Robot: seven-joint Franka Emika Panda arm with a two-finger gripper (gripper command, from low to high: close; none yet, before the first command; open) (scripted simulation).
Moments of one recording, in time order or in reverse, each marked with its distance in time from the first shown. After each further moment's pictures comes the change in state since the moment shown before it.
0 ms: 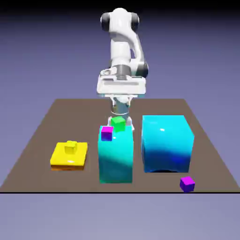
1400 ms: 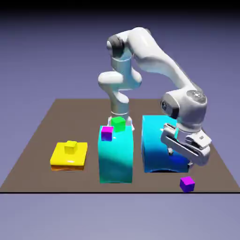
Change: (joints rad) arm 0.068 1.076 0.376 1.066 -0.212 -0.974 -1.827
